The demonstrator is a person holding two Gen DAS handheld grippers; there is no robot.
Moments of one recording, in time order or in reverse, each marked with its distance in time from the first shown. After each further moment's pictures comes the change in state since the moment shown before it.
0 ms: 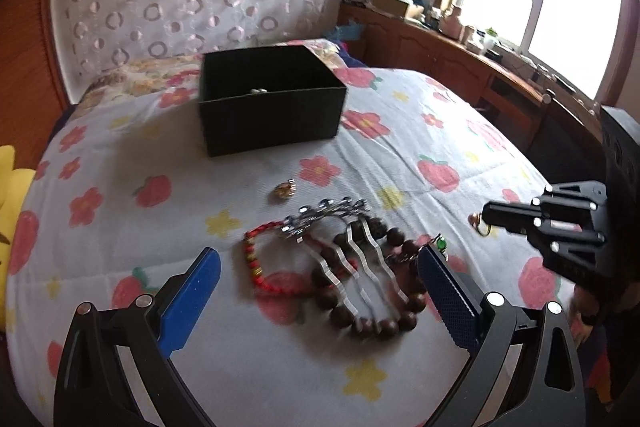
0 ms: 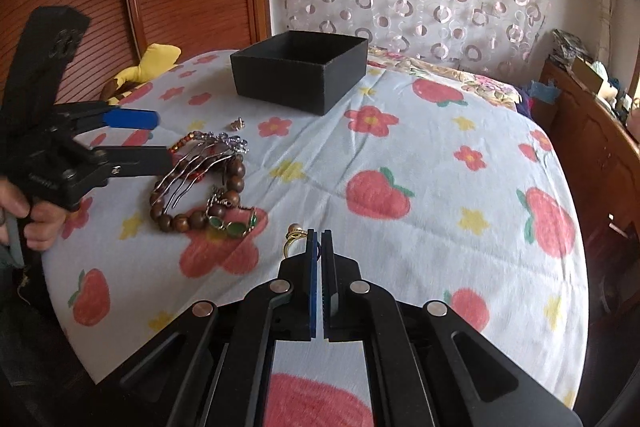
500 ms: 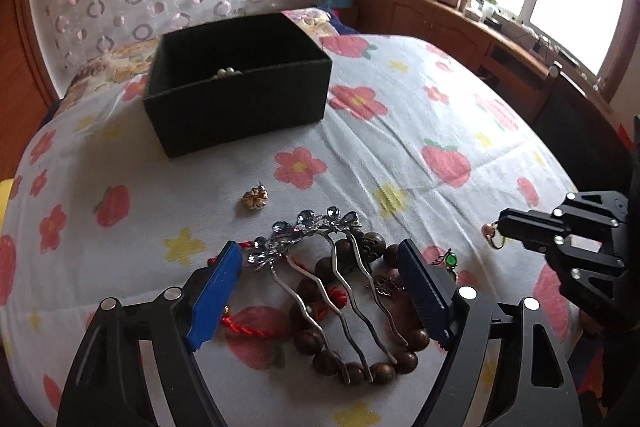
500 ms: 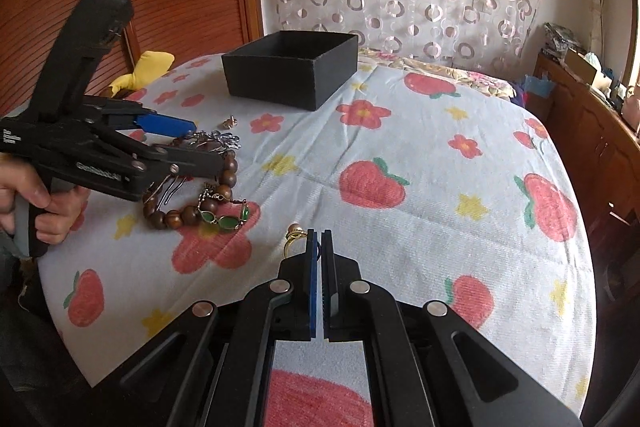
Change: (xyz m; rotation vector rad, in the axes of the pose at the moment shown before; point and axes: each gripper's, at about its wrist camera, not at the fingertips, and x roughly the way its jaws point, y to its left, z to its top) left arm 0.039 -0.010 0.013 0.042 0.121 0.012; right arm 0.003 -0.002 -0.009 0.025 -0.019 -0.013
